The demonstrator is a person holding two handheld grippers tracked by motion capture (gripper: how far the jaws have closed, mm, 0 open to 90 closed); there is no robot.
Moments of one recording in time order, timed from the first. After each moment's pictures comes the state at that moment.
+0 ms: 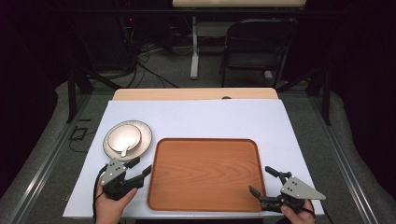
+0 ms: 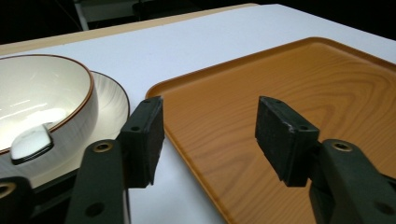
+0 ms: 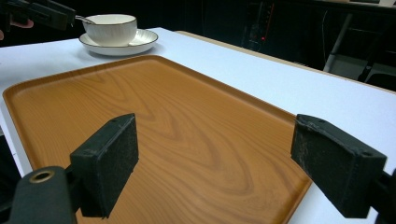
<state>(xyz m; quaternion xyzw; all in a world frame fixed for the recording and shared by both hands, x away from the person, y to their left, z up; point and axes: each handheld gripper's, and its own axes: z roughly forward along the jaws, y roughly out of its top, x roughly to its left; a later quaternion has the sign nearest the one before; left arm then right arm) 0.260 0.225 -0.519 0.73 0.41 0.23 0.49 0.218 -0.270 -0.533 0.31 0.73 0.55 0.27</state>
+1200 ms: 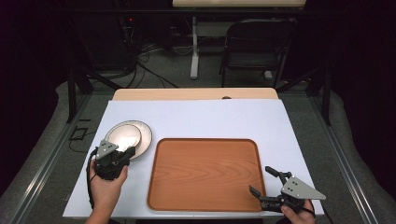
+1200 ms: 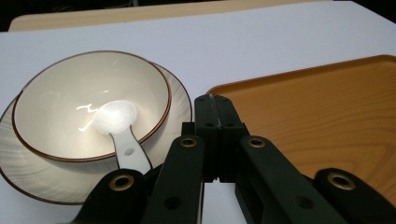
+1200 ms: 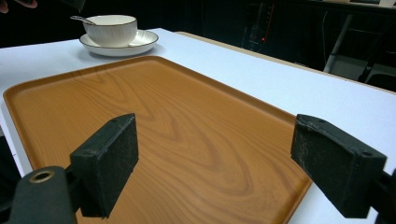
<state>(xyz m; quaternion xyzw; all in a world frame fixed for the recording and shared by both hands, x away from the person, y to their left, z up) 0.293 0.237 -0.484 0.71 0.51 0.23 0.42 0.218 -0.270 -0.533 0.31 0.73 0.55 0.27</state>
